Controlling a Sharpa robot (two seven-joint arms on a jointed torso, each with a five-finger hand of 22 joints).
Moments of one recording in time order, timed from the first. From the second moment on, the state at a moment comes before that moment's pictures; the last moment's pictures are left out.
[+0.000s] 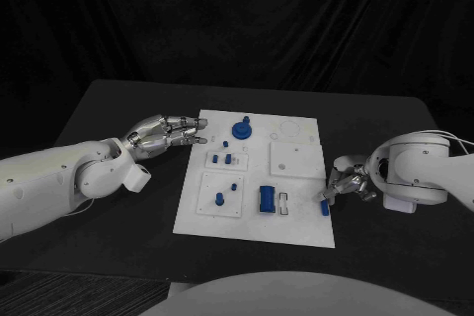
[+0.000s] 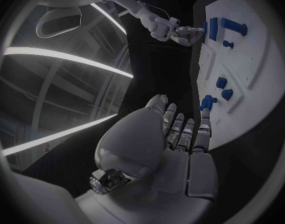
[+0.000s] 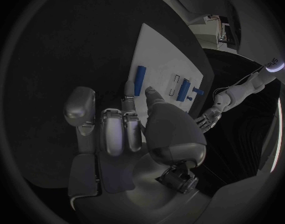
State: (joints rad) left arm 1.23 -0.87 -0.21 1.34 -0.25 0.29 0.48; left_hand 1.57 0.22 -0.07 0.17 0.56 0.57 0.14 0.11 0.06 0.19 0.14 0.35 0.05 0.16 0.16 0.11 0.04 0.17 0.28 0.28 0.10 0.47; right arm 1.28 -1.15 -0.21 1.83 -1.08 0.19 -0.64; right_hand 1.02 0.04 -0.06 0.09 0.27 1.15 0.02 0.18 0.55 1.47 -0.06 1.57 1.31 1.47 -0.11 1.49 1.31 0.10 1.45 0.00 0.97 1.31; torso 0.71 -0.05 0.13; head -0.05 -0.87
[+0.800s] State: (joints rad) left arm 1.23 -0.88 -0.21 1.34 -0.25 0.29 0.48; left_hand 1.57 0.22 -0.07 0.17 0.56 0.57 0.14 0.11 0.06 0.19 0.14 0.35 0.05 0.16 0.16 0.11 0.04 0.17 0.28 0.28 0.10 0.47; right arm 1.25 -1.10 -0.20 1.83 -1.11 0.17 -0.64; right_hand 1.17 0.02 0.07 -0.05 0.51 1.12 0.05 0.13 0.58 1.46 -0.03 1.57 1.31 1.47 -0.10 1.48 1.30 0.10 1.44 0.01 0.93 1.31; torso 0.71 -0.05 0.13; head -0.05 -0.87
